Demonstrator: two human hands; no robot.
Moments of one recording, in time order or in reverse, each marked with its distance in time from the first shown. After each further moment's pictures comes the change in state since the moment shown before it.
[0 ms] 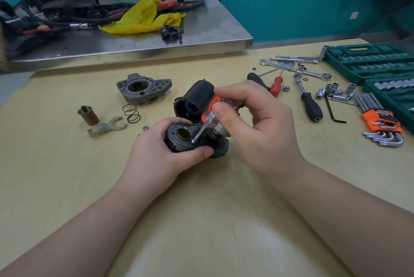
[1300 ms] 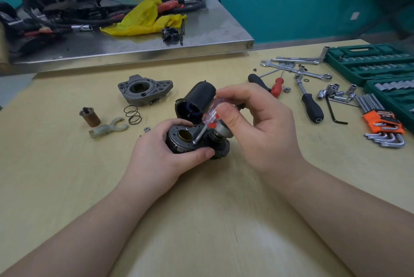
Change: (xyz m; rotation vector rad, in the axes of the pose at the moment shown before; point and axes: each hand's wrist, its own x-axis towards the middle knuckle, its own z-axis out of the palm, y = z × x) left_hand 0.001 -0.001 0.000 0.001 0.001 0.002; right_hand 0.001 -0.002 0.000 0.024 -0.002 0.036
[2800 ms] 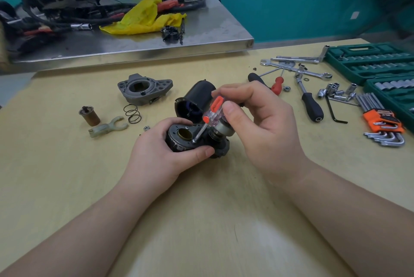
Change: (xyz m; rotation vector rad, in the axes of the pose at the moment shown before) left_hand 0.000 0.003 0.000 -0.024 0.000 -0.007; right_hand -0.001 0.001 -0.002 0.075 -0.011 0.052
